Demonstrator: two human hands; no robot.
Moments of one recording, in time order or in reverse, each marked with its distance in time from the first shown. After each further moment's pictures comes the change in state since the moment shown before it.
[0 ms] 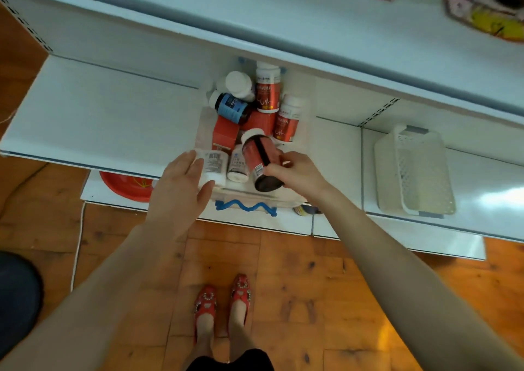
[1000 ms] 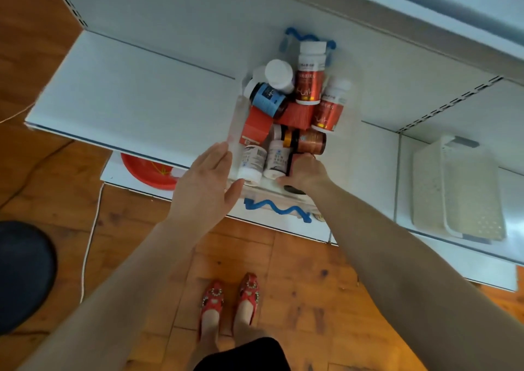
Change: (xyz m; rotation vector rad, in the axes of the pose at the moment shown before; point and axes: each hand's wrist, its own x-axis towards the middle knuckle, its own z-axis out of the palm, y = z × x) left_hand -0.002 -0.023 0.017 0.077 0.111 0.111; right_hand 0.113 0.051 0.057 -0.866 0.032 0.084
